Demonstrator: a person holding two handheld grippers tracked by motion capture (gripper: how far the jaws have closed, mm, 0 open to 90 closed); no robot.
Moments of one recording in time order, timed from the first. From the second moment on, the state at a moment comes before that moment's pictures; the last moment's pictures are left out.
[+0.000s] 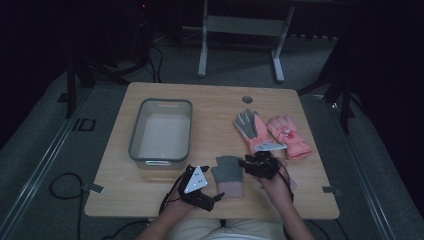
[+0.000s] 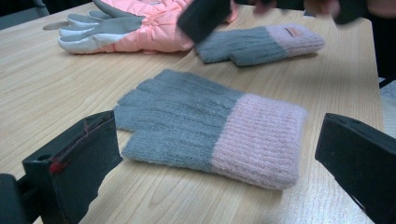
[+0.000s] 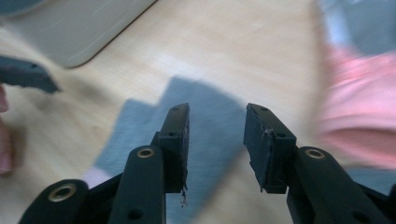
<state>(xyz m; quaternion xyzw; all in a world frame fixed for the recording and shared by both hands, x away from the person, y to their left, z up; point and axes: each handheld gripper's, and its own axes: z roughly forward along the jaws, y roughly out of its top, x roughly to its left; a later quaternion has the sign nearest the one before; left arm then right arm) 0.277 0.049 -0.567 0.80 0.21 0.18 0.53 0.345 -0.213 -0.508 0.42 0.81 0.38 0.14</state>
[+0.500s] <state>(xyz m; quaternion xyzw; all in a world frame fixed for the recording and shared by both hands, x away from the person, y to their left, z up) 0.277 0.049 -0.567 0.81 0.21 0.17 0.53 0.346 -0.300 -0.513 0.34 0.87 0.32 0.17</state>
